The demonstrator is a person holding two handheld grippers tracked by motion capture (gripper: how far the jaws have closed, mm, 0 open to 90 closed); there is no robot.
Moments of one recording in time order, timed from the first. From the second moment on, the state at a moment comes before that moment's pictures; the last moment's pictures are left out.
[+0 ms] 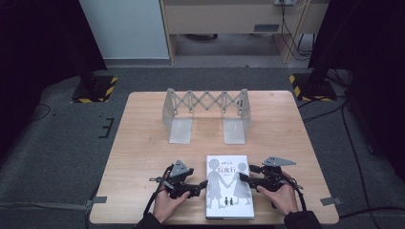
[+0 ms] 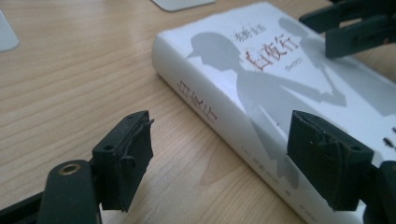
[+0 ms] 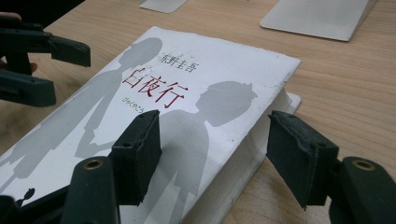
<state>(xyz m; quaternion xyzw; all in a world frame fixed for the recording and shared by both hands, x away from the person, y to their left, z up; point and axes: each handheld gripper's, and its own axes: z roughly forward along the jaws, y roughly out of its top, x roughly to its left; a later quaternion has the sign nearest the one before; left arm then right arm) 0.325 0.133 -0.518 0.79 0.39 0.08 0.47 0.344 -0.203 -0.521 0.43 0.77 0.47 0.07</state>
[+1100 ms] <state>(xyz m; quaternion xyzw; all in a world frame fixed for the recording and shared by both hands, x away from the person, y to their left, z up) 0.325 0.096 -0.537 0.78 0.39 0.01 0.49 0.346 -0.197 -0.529 0.44 0.75 0.49 0.03</state>
